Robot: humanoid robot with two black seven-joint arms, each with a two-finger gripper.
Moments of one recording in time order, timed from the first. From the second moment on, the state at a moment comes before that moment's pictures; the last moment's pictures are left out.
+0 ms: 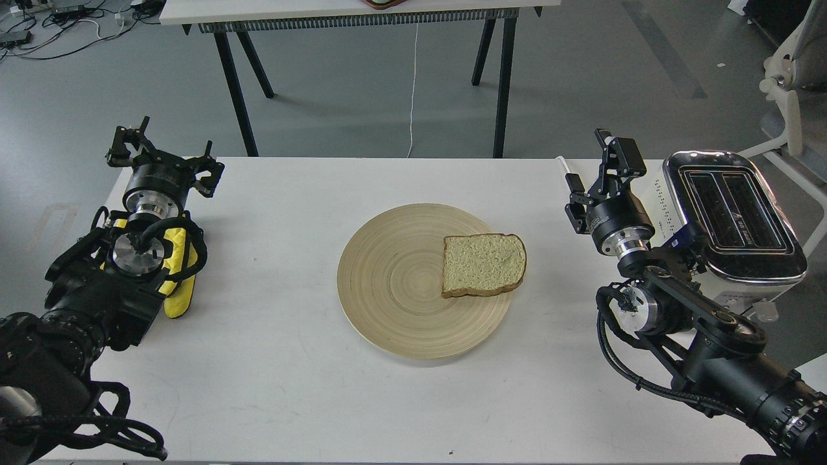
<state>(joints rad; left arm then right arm) -0.82 0.16 -0.67 -0.16 -0.56 -0.49 -0.22 0.54 -0.22 0.79 0.90 -0.40 -0.08 0.49</state>
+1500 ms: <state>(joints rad) -0.82 0.16 -0.67 -0.16 -0.56 -0.49 -0.22 0.59 -0.22 0.10 0.82 -0.70 -0.49 0.45</state>
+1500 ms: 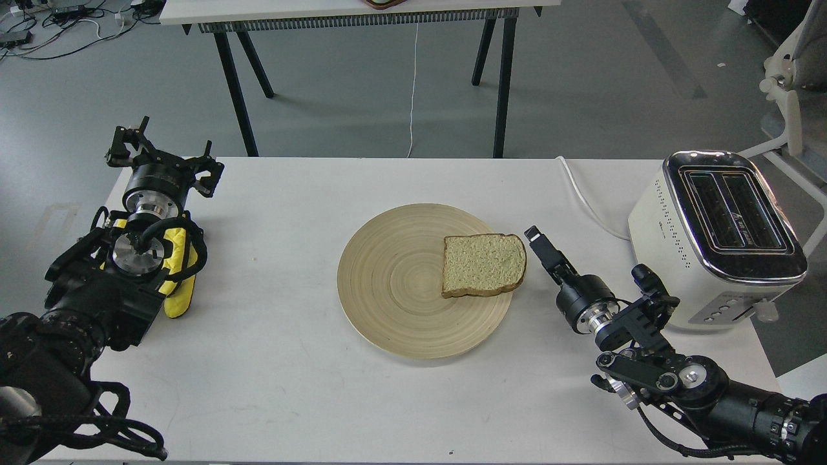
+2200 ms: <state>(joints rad) -0.82 0.16 -0.67 -0.16 -0.56 -0.49 -0.22 0.58 -0.20 0.10 0.82 -0.70 -0.49 0.45</state>
